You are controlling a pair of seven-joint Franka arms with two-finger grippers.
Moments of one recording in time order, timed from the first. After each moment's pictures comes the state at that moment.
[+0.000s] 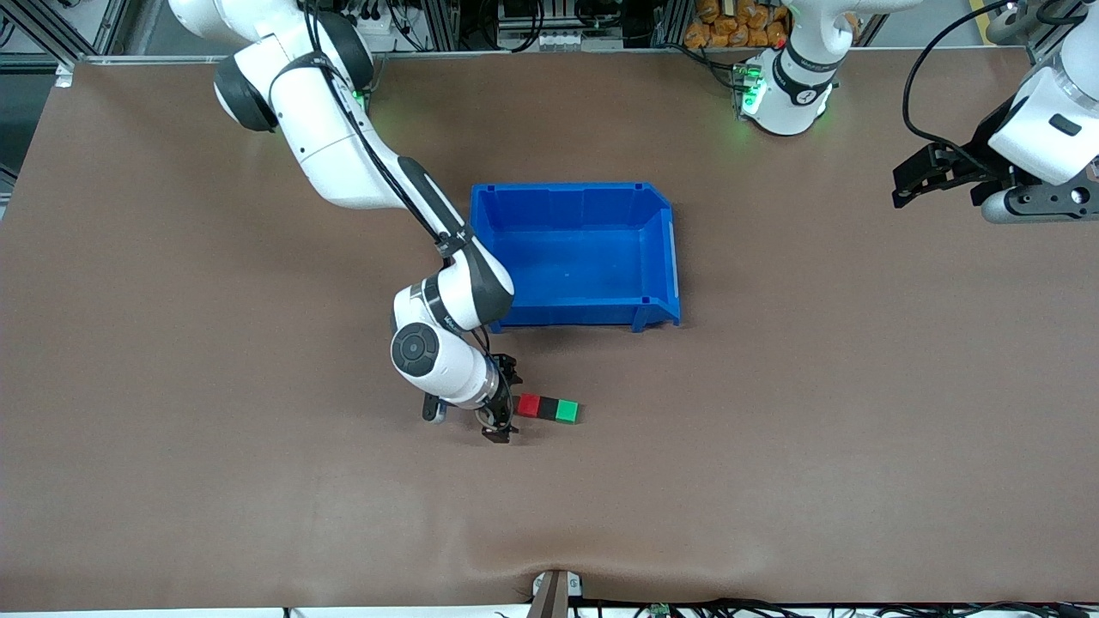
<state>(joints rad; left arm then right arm) -0.05 -0.04 -0.10 -1.57 0.03 1.51 -0.16 0.56 1.06 -0.05 -1.09 0.37 2.32 1.95</state>
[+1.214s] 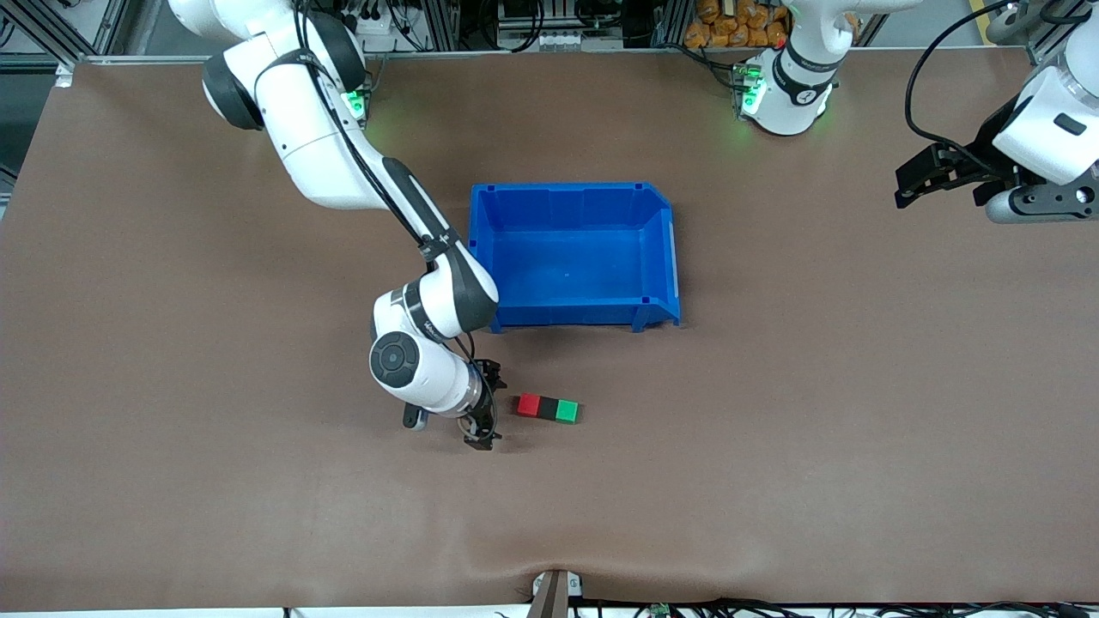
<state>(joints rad) -0.05 -0.04 -0.10 -1.57 0.03 1.51 -0.16 0.52 1.04 -0.06 -1.07 0.35 2.25 1.95</state>
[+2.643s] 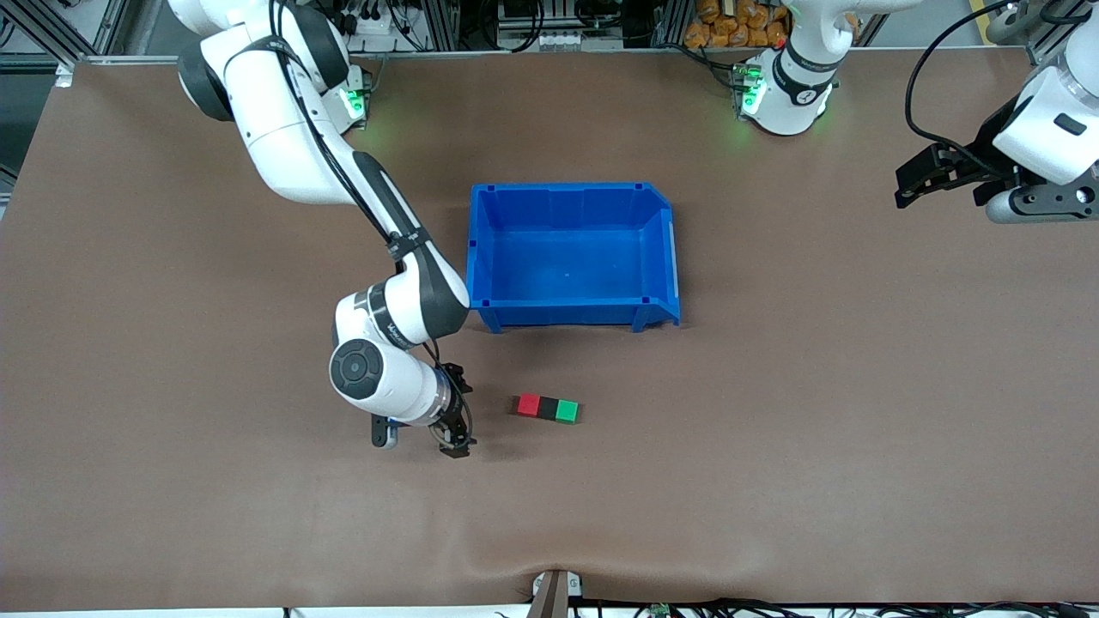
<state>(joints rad) -0.05 -0.04 -0.10 -1.57 0.03 1.51 -0.16 0.46 0.97 -0.06 -1.06 0.30 2.13 1.72</state>
